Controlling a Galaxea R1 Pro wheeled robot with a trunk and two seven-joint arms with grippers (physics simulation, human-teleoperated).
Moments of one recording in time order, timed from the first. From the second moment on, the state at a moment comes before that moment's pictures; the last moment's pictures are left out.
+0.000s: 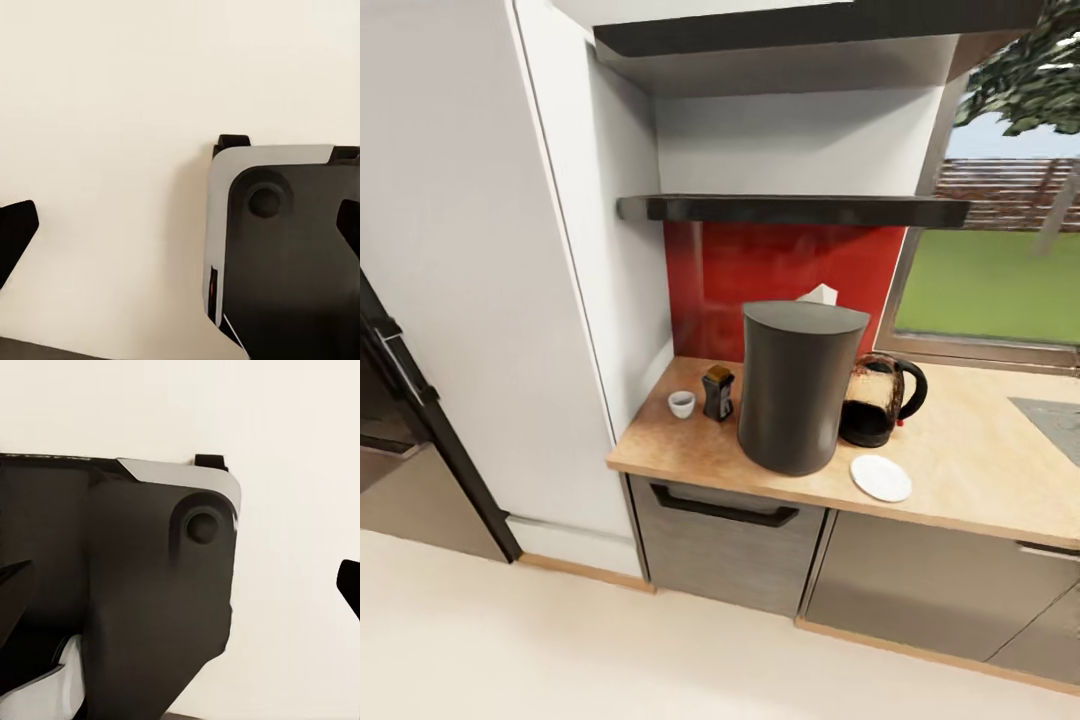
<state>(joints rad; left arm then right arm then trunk) -0.15 0.18 0.39 -0.17 -0.32 -0.06 -0.21 -0.26 0.01 0.49 -0.03 -0.45 0.06 0.01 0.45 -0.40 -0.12</state>
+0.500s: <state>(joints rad) -0.15 0.19 0.39 -0.17 -0.32 -0.05 -0.21 -0.26 0.01 0.49 -0.04 -0.45 0.06 0.01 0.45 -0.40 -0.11</state>
